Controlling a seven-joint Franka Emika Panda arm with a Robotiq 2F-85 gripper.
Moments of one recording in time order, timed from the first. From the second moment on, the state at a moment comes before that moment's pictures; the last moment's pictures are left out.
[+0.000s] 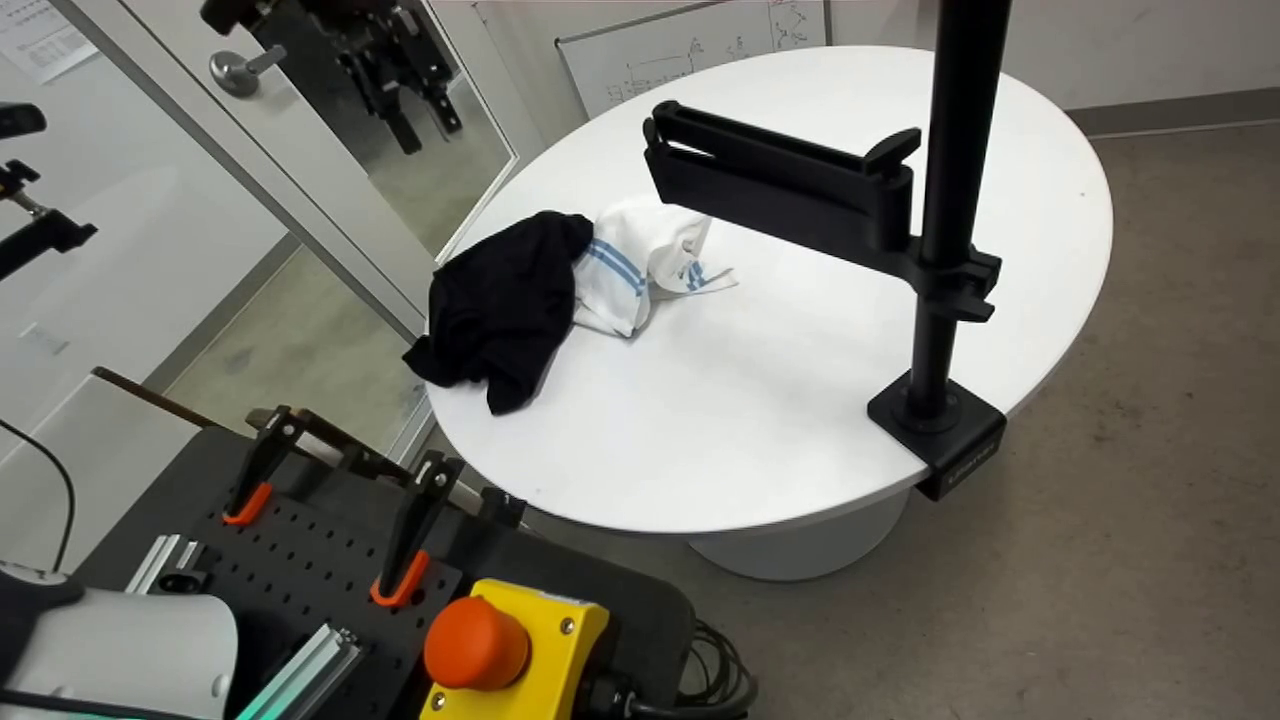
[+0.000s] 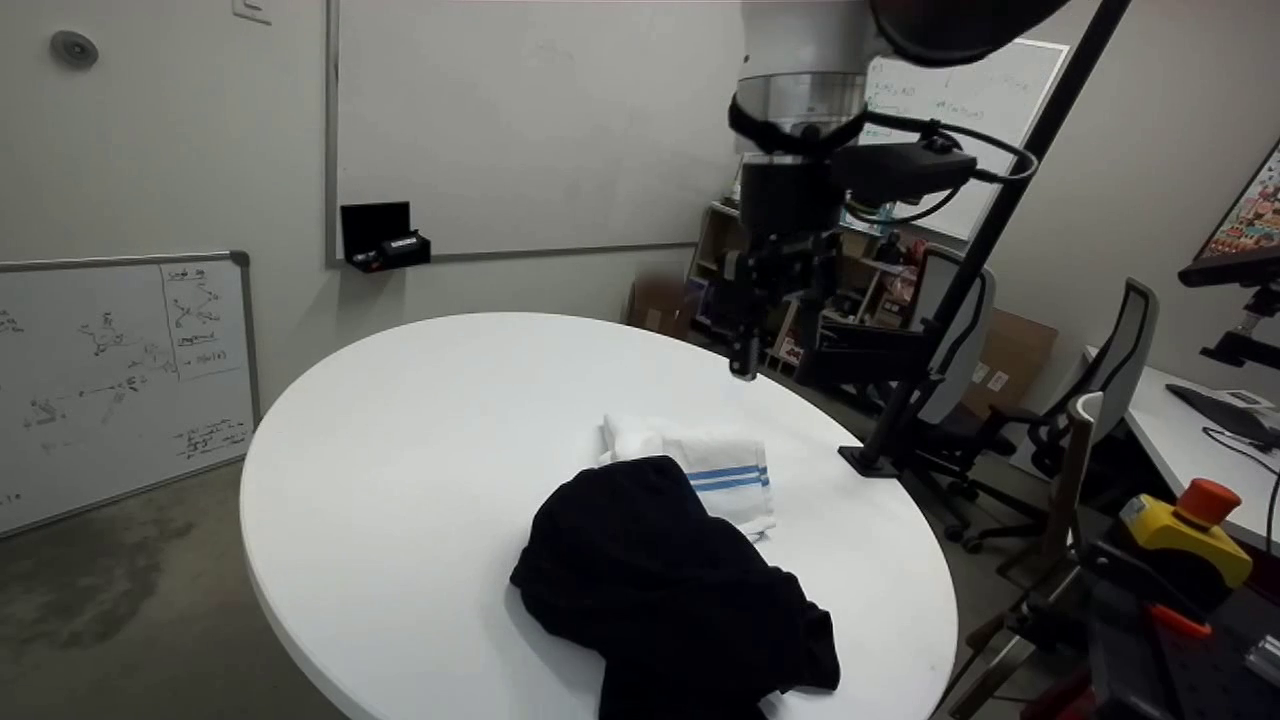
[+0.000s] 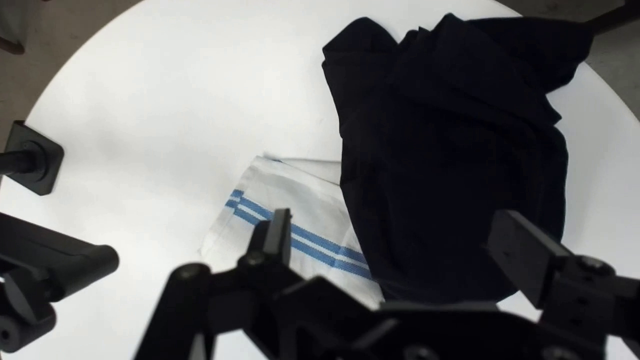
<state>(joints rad) 0.02 0.33 0.11 -2.13 -0.21 2.20 0.46</state>
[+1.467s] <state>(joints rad) 0.31 0.98 -0.05 -1.51 -0.19 2.17 0.69</state>
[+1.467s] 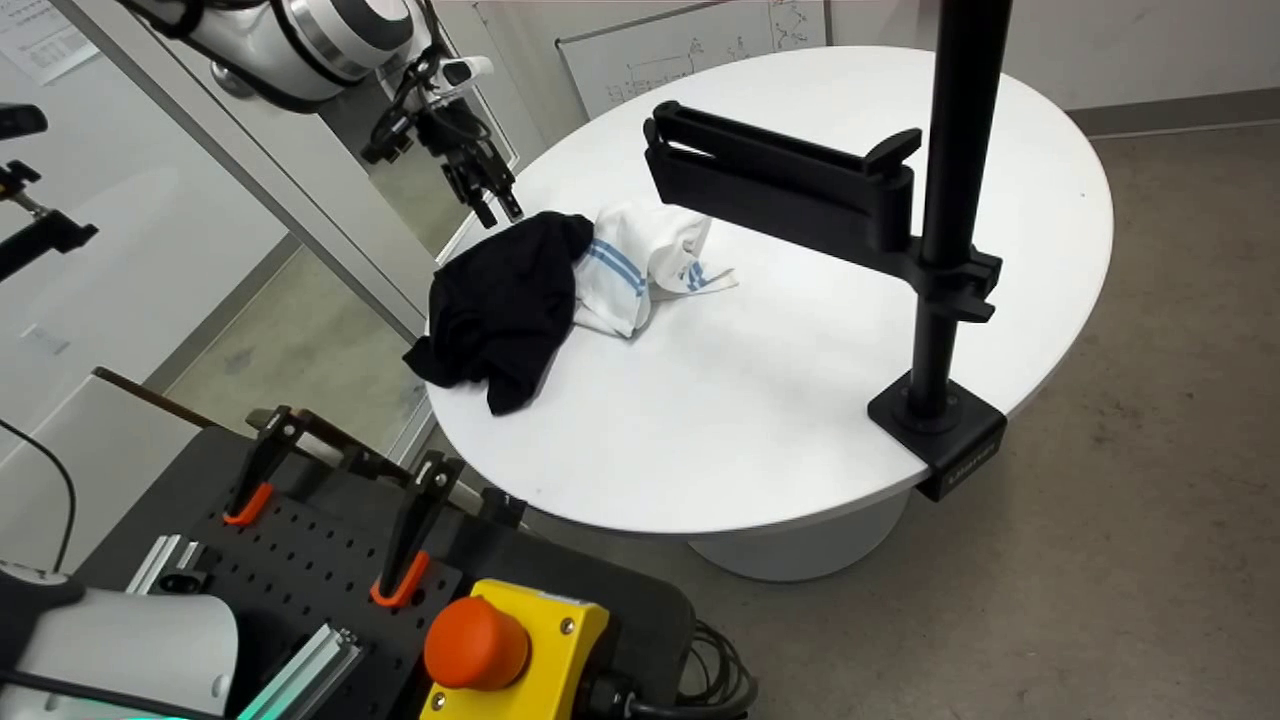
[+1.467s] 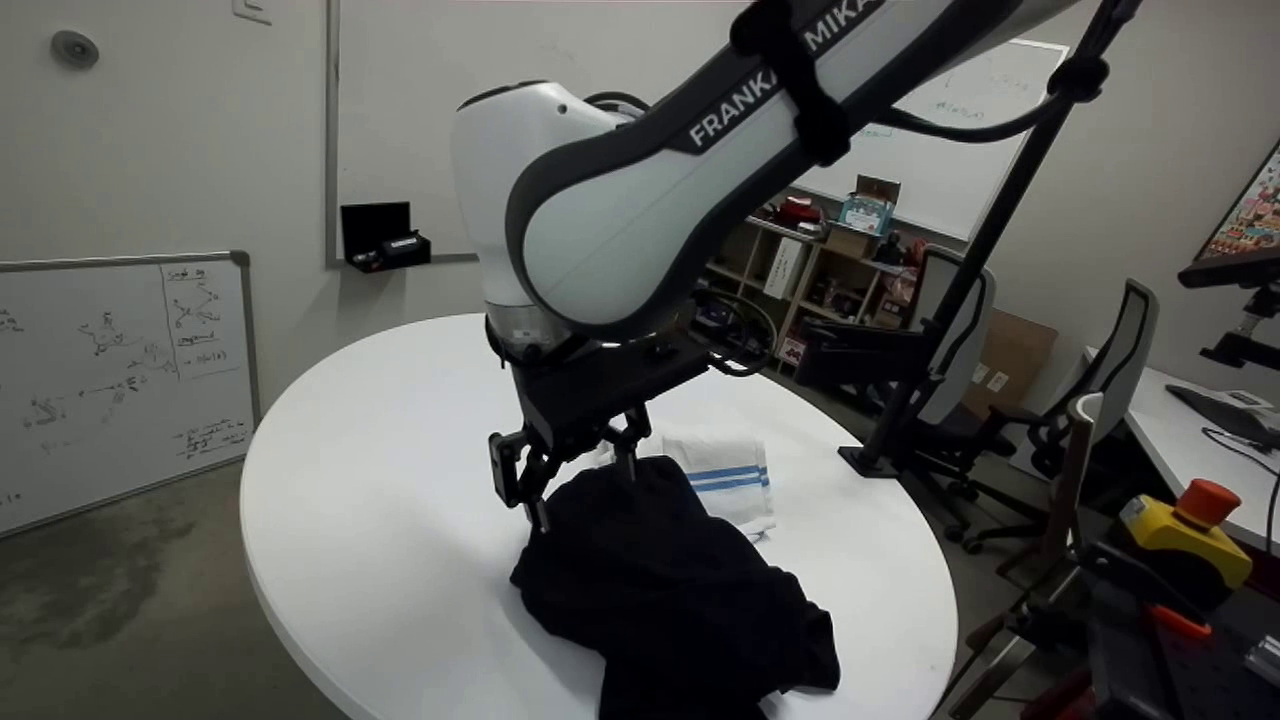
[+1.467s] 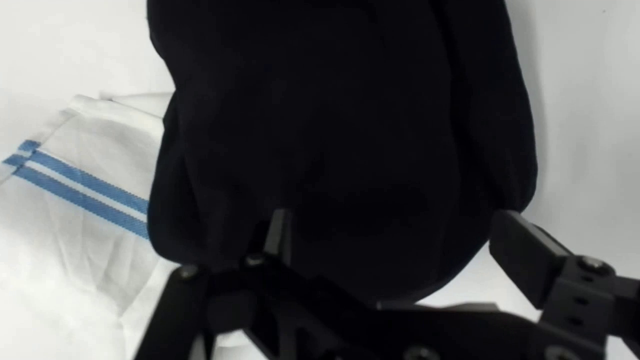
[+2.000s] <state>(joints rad) 0.34 1.08 -0.09 -1.40 -0.19 2.13 0.74</state>
